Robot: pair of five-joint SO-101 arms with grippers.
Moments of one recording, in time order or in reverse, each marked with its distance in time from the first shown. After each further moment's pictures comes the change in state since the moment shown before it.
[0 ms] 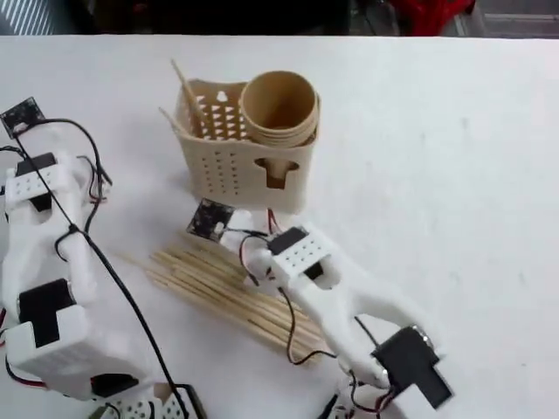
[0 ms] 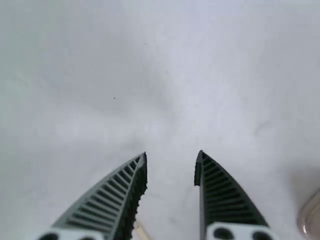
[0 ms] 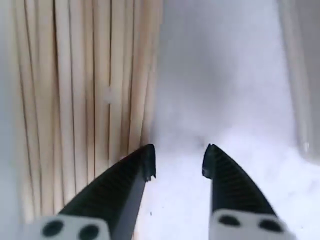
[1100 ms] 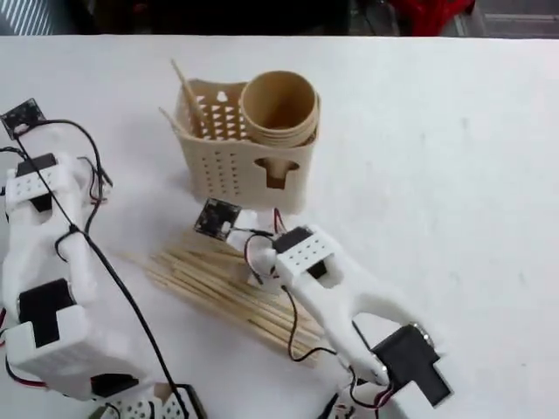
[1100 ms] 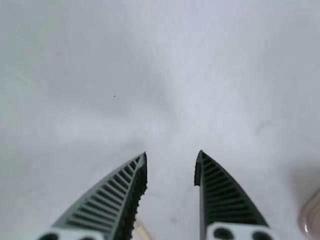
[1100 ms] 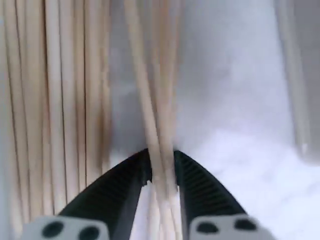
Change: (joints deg) left arm 0.0 0.0 0.4 0.0 0.0; right arm 1.9 1.6 0.4 -1.7 0.0
